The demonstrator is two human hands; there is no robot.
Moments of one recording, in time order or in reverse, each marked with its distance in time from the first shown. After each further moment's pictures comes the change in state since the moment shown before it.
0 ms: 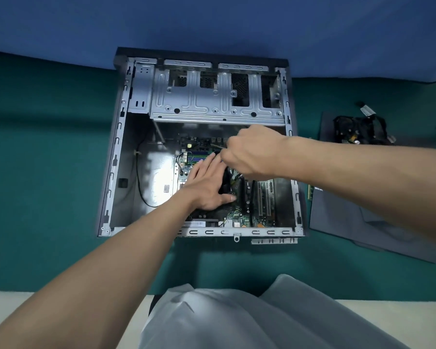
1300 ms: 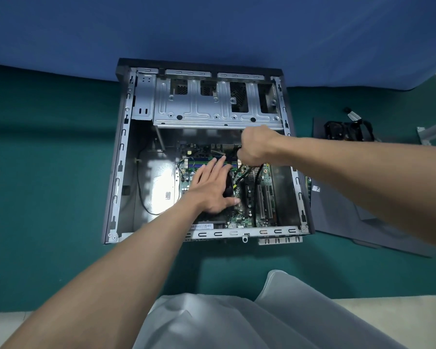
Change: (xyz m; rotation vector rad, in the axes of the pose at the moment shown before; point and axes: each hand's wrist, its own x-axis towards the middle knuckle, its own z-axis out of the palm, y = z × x) left_hand -0.003 0.000 0.000 0.003 0.021 0.024; right_hand 0.022 0.004 0.007 0.664 -0.228 0.683
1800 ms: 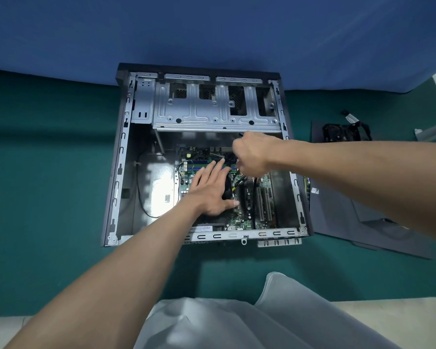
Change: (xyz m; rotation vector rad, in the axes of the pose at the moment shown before) left_hand -0.001 0.002 -0.002 0.007 -0.006 -0.003; right_hand -0.005 0.003 0.000 -0.306 -0.001 -0.234
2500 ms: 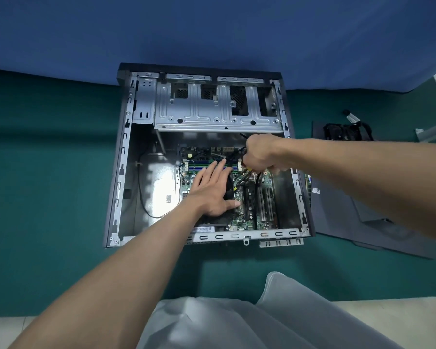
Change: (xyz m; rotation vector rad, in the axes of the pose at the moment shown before) left_hand 0.000 -0.001 0.001 0.005 0.009 0.015; right_hand 0.002 0.002 0.003 0.420 -0.116 0.286
